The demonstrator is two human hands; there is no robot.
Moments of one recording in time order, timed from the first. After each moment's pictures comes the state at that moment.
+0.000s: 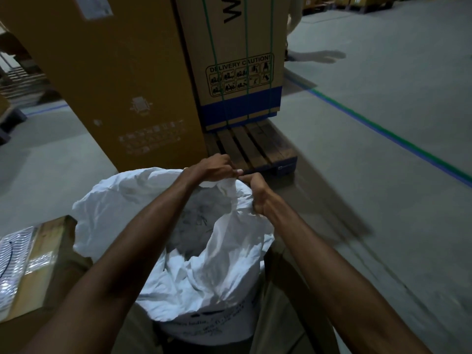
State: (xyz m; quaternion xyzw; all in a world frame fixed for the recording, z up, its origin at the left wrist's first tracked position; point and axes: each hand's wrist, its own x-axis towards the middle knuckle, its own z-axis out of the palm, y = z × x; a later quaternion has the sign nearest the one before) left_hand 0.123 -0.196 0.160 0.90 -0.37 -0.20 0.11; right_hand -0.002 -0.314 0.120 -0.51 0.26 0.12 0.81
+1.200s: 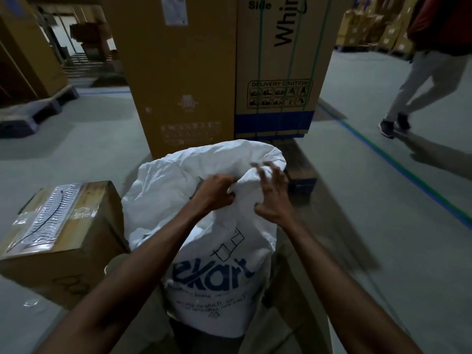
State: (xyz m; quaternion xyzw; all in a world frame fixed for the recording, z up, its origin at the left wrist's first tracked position) left_hand 0.010 -0.088 0.137 0.92 -0.31 0.09 0.21; right_hand -0.046 -0.288 0.109 -0.95 -0.07 -0.21 0.23
